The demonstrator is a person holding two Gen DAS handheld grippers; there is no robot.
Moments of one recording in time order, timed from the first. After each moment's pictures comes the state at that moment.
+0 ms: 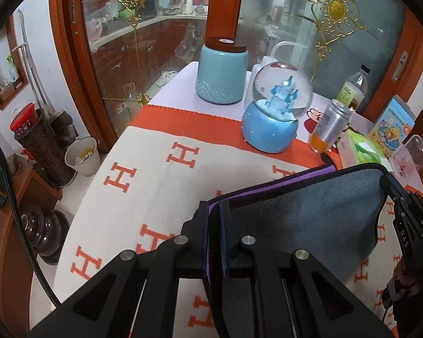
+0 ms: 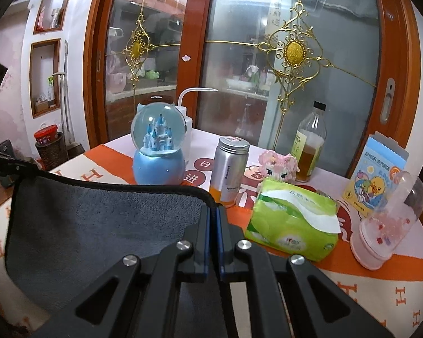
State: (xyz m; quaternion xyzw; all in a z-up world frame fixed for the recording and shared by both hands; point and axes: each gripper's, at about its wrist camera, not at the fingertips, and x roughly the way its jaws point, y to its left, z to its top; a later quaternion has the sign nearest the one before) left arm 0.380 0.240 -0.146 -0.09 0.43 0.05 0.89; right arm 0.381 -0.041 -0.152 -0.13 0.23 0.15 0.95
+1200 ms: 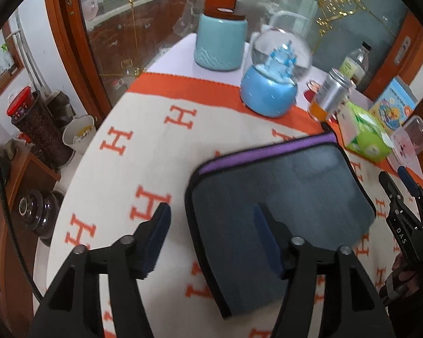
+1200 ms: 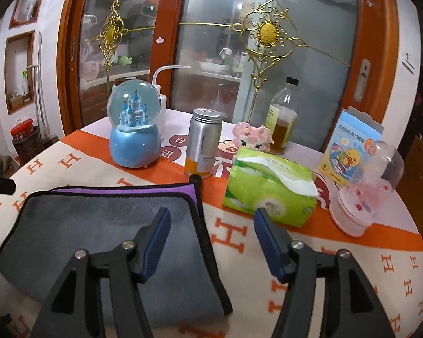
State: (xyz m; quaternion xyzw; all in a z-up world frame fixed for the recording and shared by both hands) left arm 0.357 0.228 -0.164 -0.10 0.50 0.04 0.86; right arm 0.351 -0.055 -0.154 -0.12 0.28 0.08 0.95
